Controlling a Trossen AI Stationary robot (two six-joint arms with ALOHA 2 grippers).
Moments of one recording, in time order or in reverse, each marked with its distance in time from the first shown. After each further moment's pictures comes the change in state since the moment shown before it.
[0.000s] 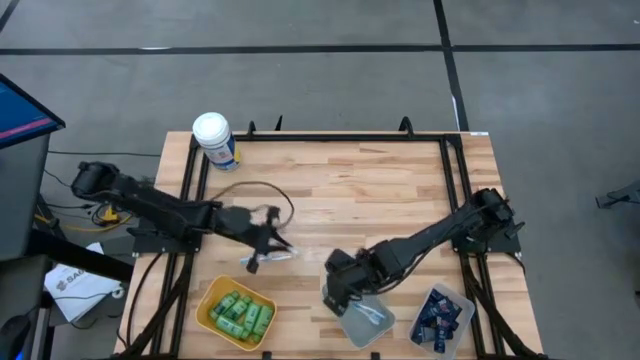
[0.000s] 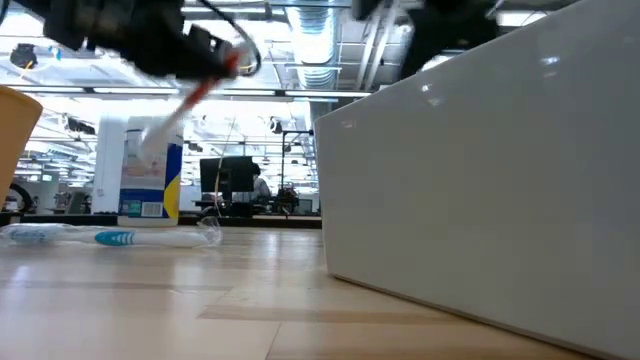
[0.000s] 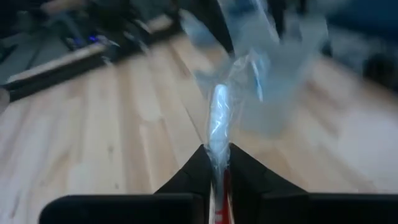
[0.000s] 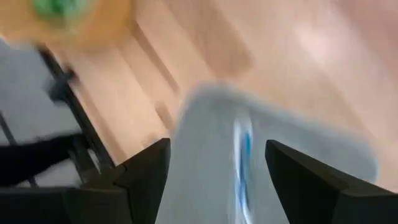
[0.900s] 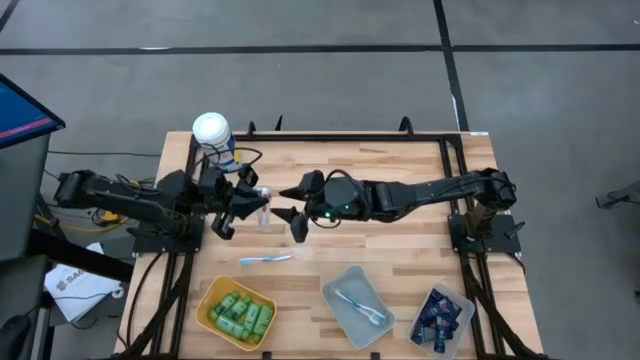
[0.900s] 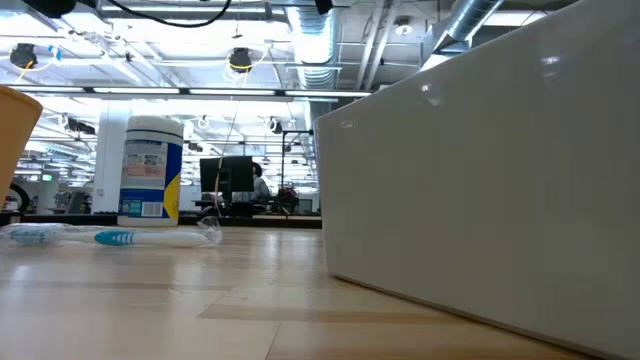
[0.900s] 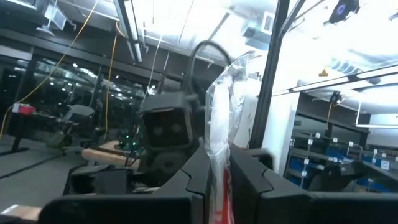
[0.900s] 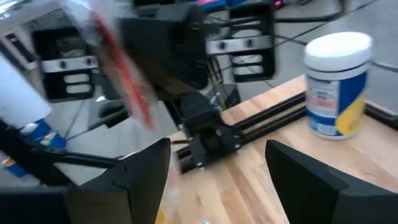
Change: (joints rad) left arm 0.128 -0.291 0.001 0.585 0.031 -0.555; right arm -0.316 -0.105 0.000 0.799 0.172 -0.640
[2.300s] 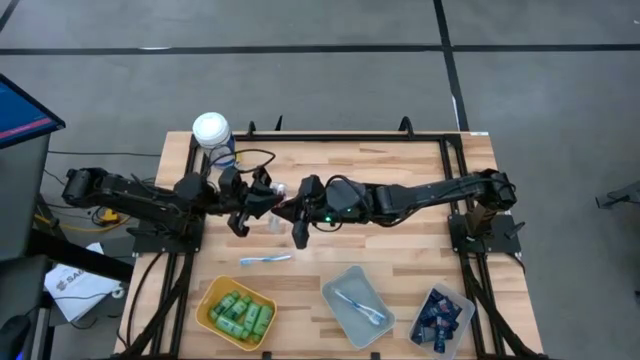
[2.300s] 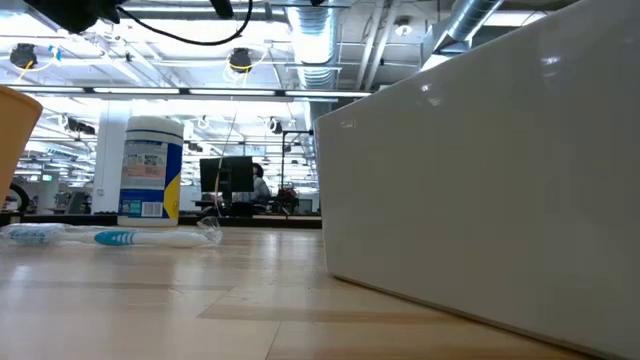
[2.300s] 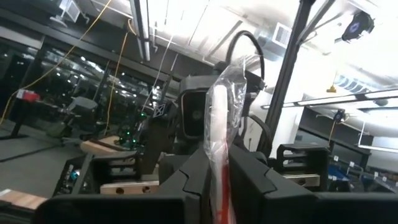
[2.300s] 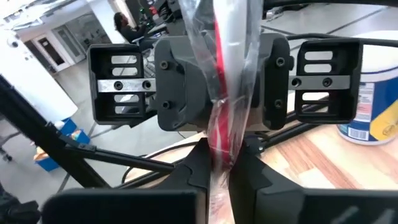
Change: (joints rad) left arm 0.026 0.184 0.000 0.193 -0.013 -0.100; right arm 0.010 0.002 0.000 0.050 -0.053 0.009
